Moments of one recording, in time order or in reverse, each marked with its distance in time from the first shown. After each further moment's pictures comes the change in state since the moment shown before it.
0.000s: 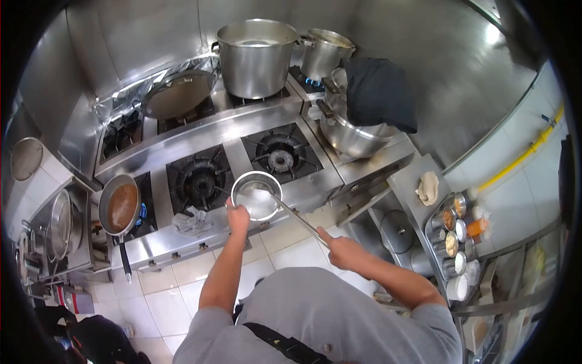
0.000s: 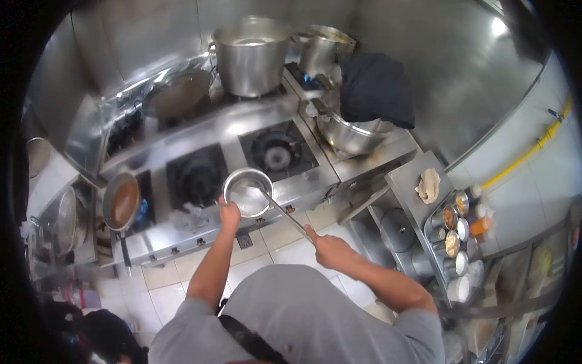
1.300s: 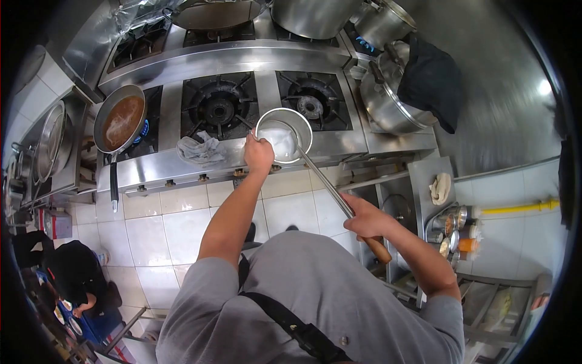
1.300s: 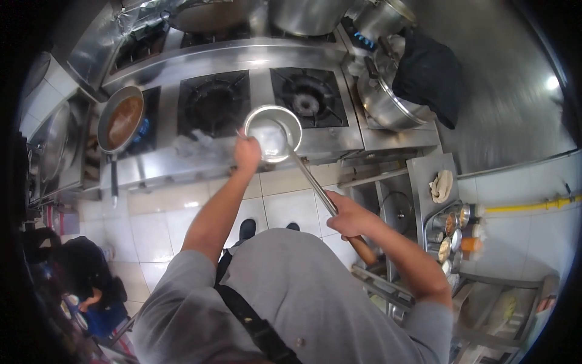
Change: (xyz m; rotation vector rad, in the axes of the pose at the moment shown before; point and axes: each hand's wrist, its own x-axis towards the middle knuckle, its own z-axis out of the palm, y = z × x) left_hand -0.007 0.012 0.011 0.125 0.089 -0.033; right_hand 0.015 -0.057 -0.060 0.506 -0.377 0.295
